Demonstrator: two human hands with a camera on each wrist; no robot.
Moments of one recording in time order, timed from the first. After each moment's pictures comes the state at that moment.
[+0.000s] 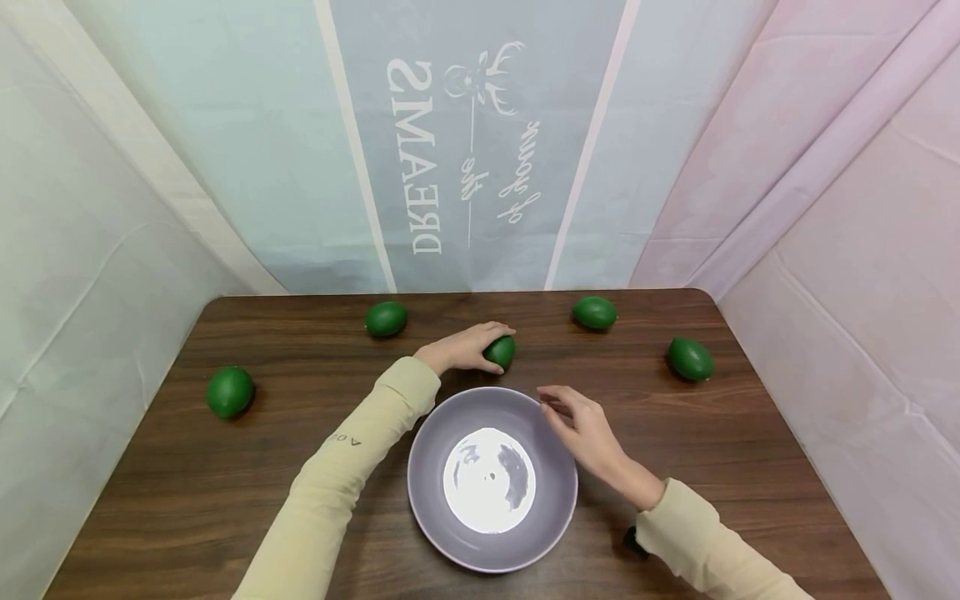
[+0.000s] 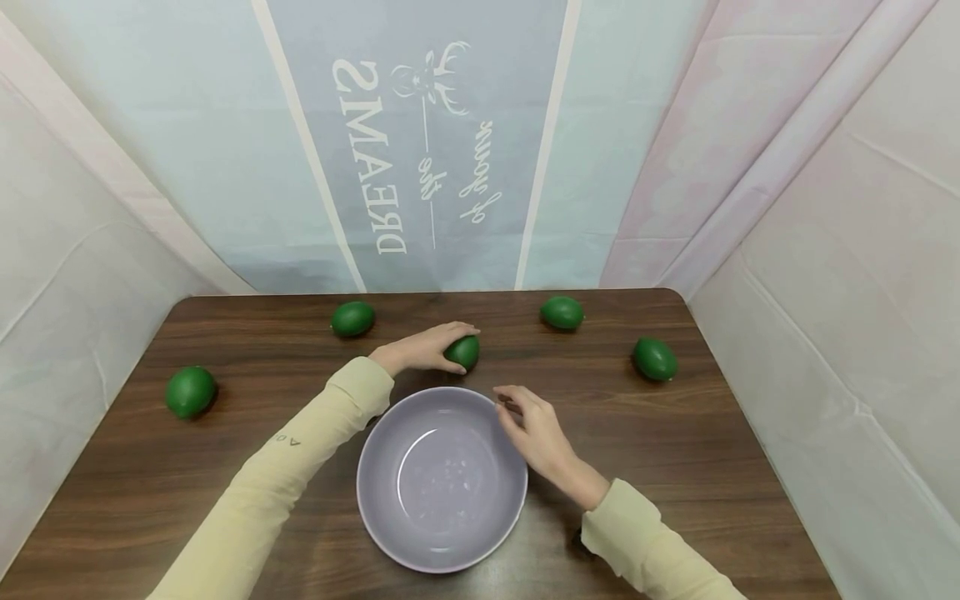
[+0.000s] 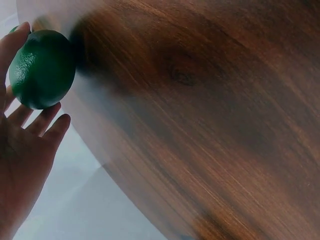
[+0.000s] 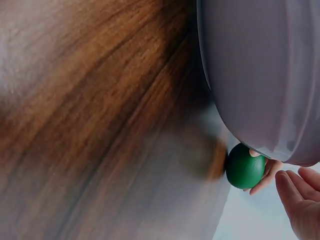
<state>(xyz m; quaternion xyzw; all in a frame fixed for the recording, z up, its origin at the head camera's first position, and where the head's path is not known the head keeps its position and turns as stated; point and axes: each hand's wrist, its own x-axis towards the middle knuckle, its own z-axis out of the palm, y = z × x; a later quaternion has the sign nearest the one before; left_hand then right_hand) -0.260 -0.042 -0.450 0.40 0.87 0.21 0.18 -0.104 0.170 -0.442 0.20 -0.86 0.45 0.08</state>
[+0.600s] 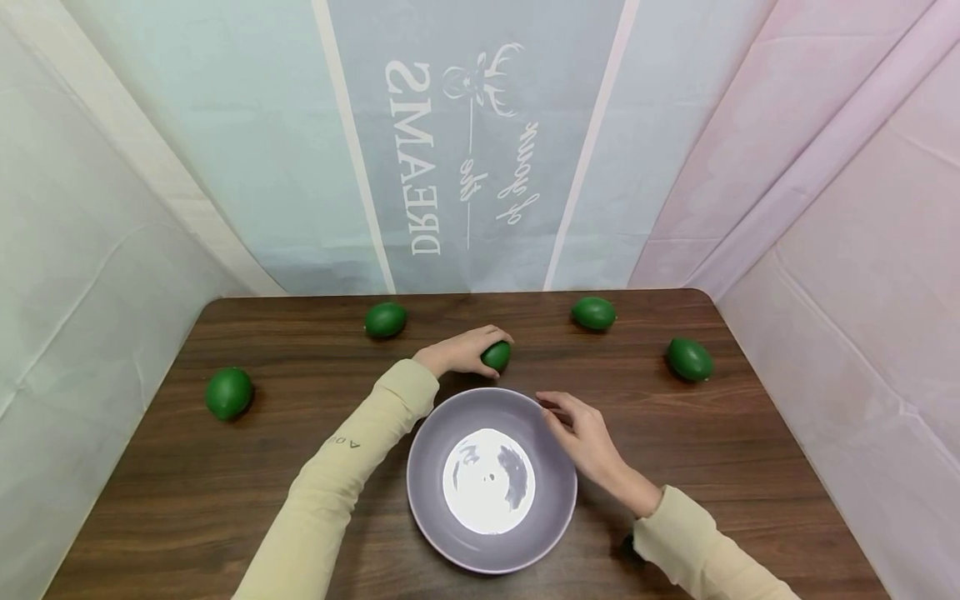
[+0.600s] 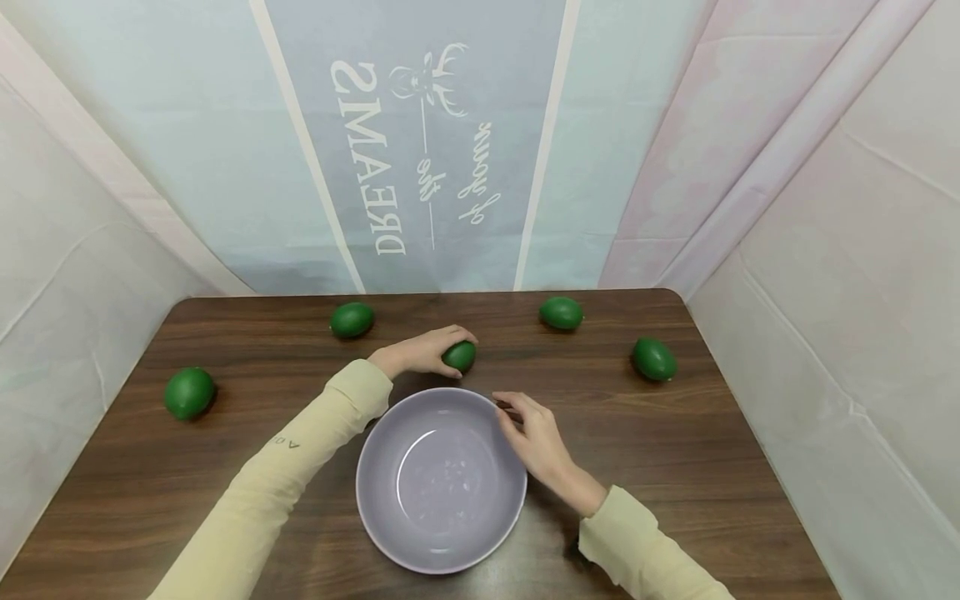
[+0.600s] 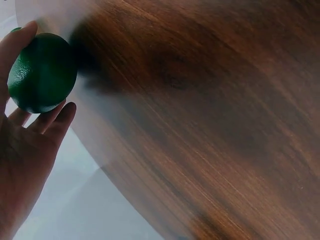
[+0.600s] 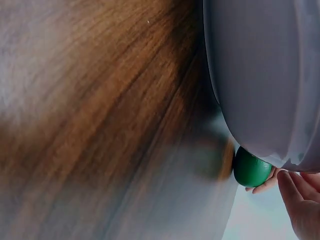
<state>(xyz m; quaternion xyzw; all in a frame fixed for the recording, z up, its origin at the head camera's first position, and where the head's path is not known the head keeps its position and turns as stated) -0.259 -0.042 -0.455 0.40 0.87 0.23 0.18 -0.099 0.169 -0.448 0.18 -0.86 0.47 0.08</state>
